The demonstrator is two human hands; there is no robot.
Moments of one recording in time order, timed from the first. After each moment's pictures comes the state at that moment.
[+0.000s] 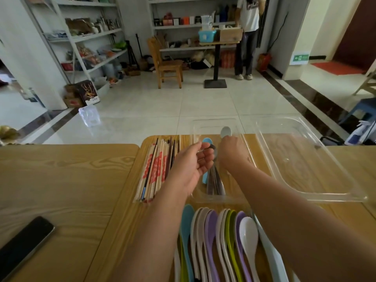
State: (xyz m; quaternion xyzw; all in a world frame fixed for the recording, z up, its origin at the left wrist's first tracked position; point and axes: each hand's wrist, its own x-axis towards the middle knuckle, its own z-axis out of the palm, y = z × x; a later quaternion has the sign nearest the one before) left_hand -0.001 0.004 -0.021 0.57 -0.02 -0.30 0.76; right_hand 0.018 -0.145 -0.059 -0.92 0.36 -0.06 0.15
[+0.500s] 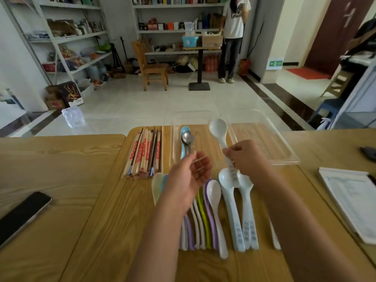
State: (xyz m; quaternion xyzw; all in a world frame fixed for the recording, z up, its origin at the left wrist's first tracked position) left_hand -0.125 0.024 -0.026 0.45 0.00 -0.36 0.82; right_hand -0.169 -0.138 -0.014 -0.83 0.33 -0.13 0.44
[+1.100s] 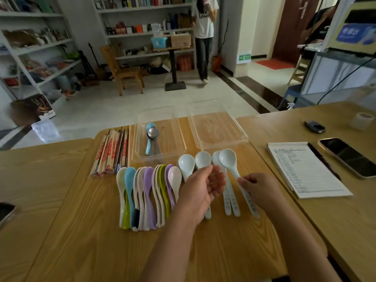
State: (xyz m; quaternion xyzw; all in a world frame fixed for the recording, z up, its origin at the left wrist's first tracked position) left_hand -0.242 -0.035 -0.050 0.53 -0.04 -0.44 0.72; right_hand -0.339 -0.170 -0.083 -0.79 0.42 -0.11 0.43
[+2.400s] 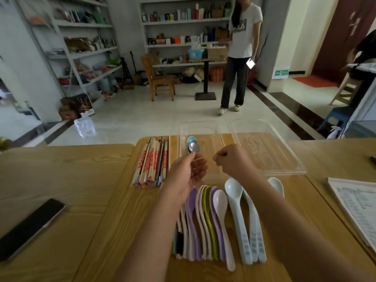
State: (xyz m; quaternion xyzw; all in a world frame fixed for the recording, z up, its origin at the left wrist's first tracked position) left_hand -0.094 0.023 -0.014 0.56 -0.02 -0.31 0.77; right_hand -0.130 -0.127 -0.020 -0.89 0.26 -0.13 0.36
